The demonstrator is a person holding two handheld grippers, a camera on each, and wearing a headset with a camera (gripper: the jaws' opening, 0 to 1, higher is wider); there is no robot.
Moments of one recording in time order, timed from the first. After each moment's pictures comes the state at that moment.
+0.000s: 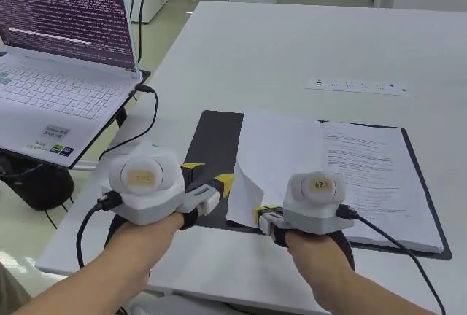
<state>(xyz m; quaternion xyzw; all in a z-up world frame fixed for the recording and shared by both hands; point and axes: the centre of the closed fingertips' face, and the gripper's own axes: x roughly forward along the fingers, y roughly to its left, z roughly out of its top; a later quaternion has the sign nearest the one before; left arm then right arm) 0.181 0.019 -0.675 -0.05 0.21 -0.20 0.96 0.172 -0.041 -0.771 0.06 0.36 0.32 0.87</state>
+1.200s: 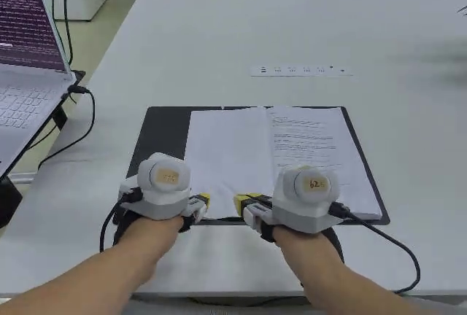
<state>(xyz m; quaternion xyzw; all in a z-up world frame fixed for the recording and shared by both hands) 0.193 -0.034 -0.780 0.04 0.34 -0.19 0.92 0.173 -0.120 -0.735 0.11 0.29 0.28 0.91</state>
